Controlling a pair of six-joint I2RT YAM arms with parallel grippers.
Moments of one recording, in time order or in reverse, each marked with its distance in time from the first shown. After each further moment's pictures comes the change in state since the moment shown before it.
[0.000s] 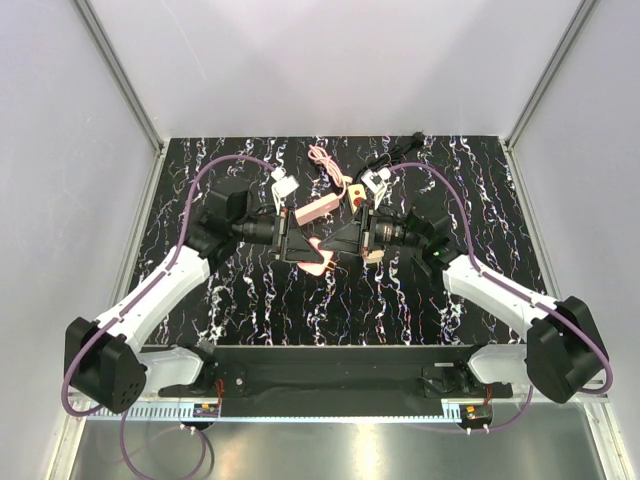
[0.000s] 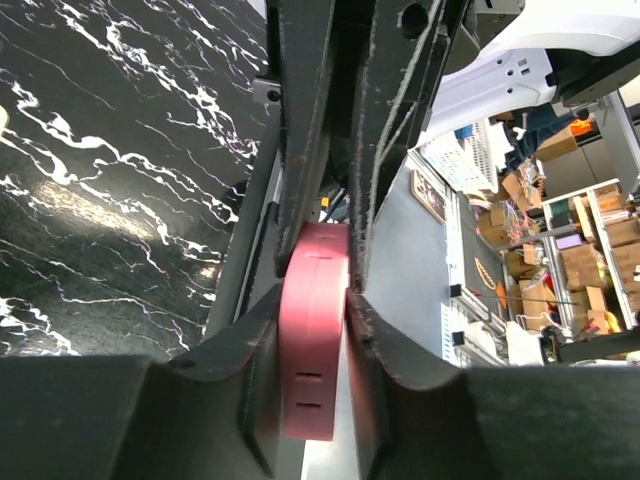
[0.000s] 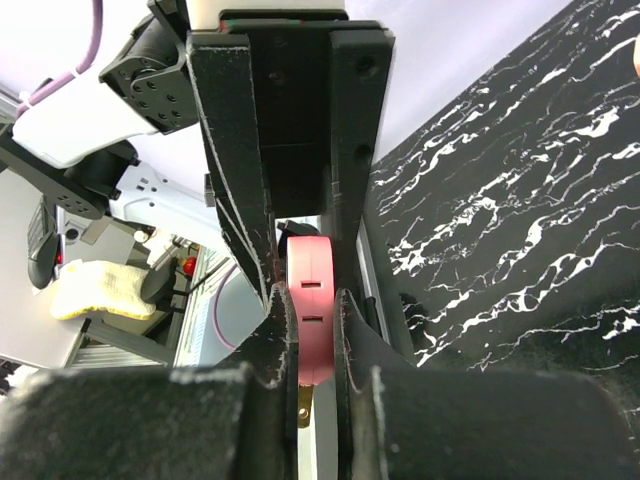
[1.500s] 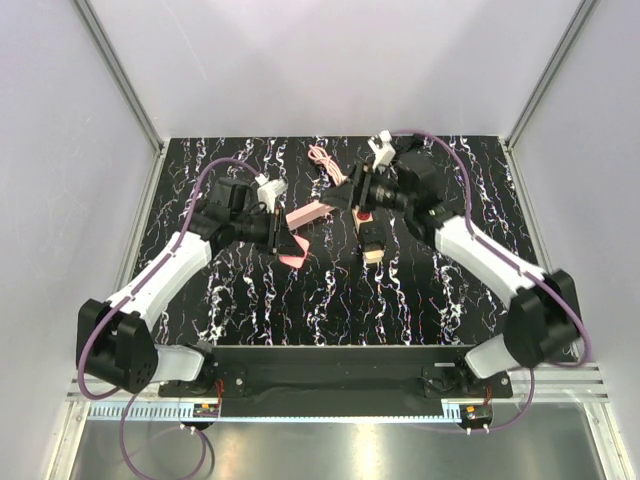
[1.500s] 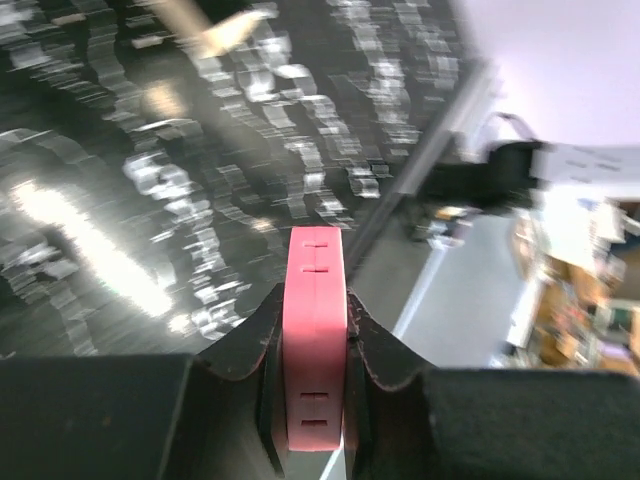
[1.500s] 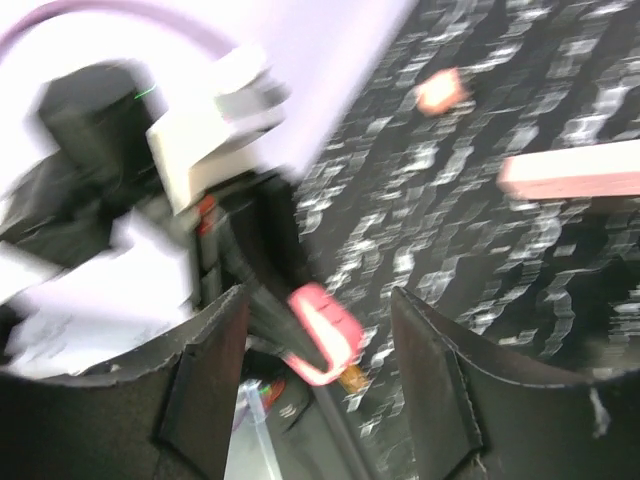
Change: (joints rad) left arm 0.102 0.106 0.038 -0.313 -0.272 0.150; right arm -0.096 0.148 0.280 -0.389 0.246 -0.079
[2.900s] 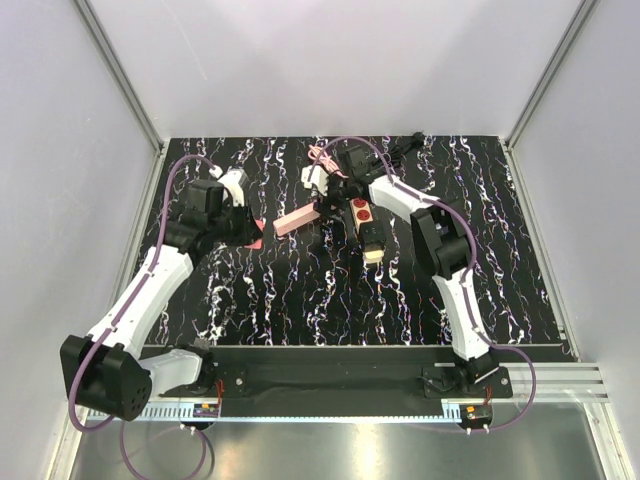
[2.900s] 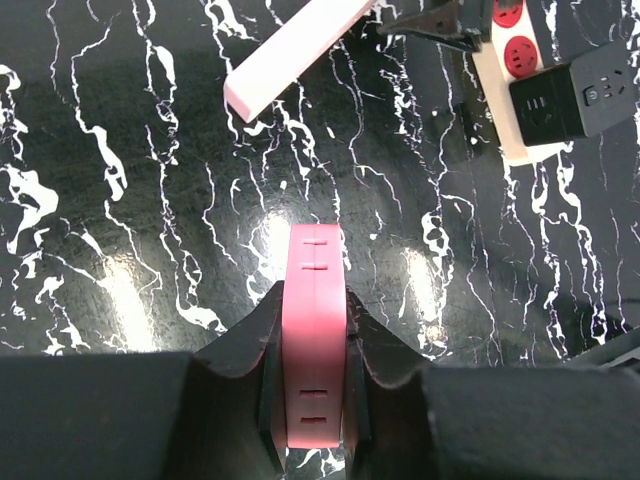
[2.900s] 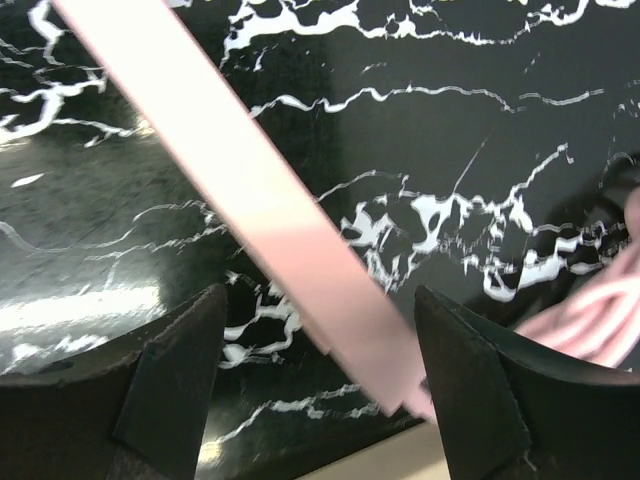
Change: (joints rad) left arm 0.093 -0.146 -0.004 -0.098 -0.617 0.073; right arm -0.006 0.901 0.760 -0.523 0.071 -1.611
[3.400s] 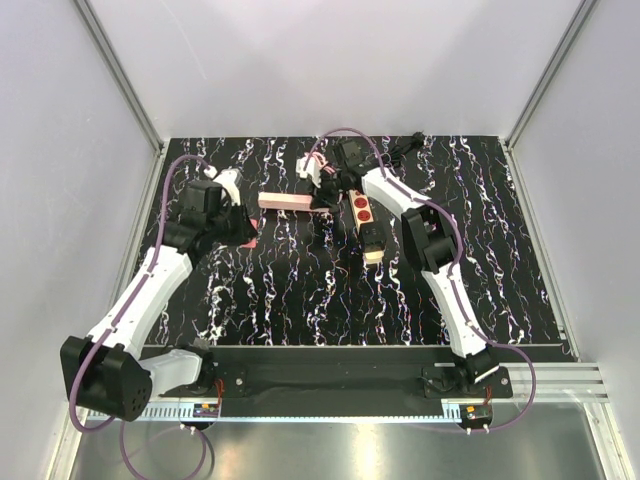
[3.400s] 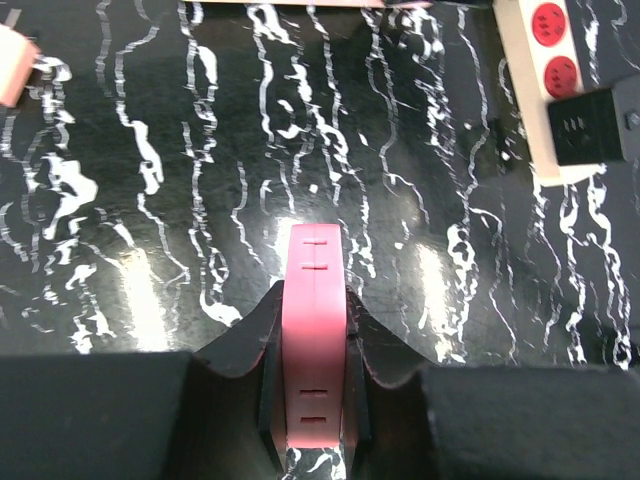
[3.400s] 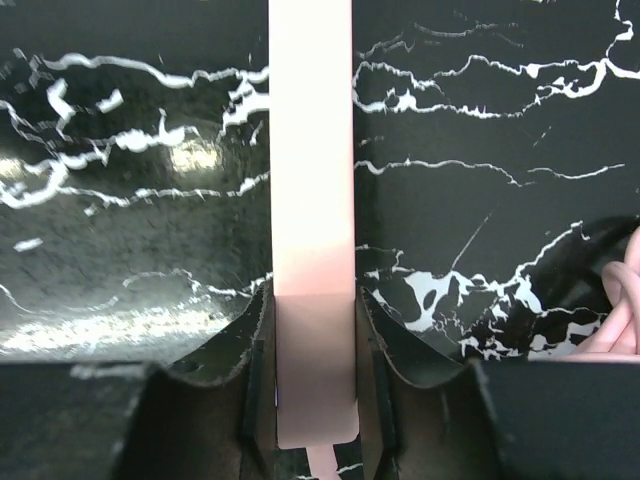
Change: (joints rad) left arm 0.010 -0.003 -0.006 -0.001 -0.066 -0.010; right arm -0.002 0.191 0.321 -0.156 -0.135 0.019
